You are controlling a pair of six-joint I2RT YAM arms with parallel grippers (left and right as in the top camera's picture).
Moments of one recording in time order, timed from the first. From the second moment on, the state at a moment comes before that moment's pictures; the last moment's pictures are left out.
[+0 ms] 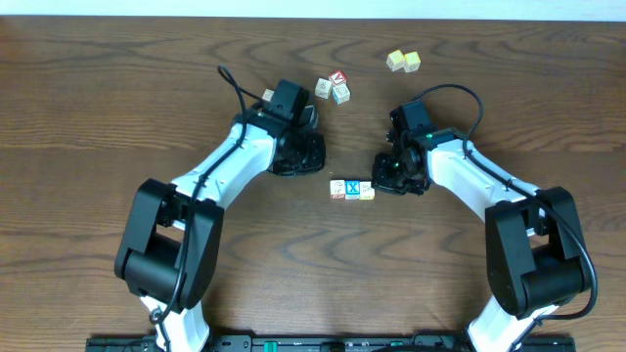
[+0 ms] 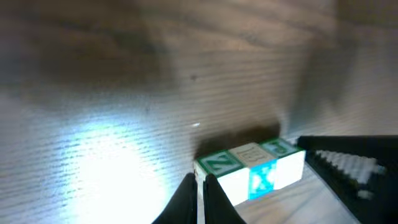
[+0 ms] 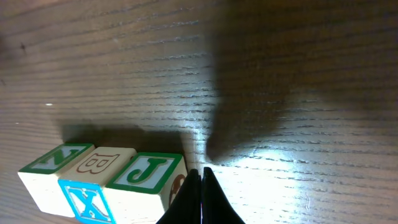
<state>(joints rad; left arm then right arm) -0.43 1.92 1.34 -0.66 0.39 -0.48 0.31 1.87 1.12 -0.64 -0.25 0.50</state>
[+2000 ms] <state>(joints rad) -0.65 2.02 1.44 -0.68 0.11 -0.54 0.31 1.87 1.12 -0.64 -0.25 0.51</state>
